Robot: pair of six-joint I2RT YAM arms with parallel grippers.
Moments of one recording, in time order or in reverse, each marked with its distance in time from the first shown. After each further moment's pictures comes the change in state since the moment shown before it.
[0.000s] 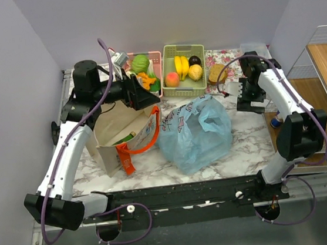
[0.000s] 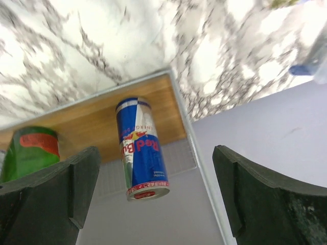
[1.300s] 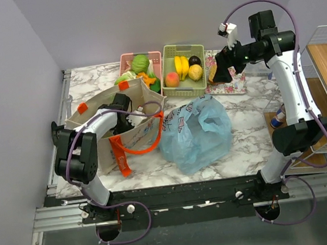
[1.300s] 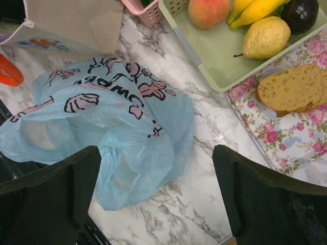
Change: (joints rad) left arm 0.000 0.460 -0.247 -0.415 -0.989 1.117; right arm 0.035 0.074 0.642 -0.055 -0.881 0.751
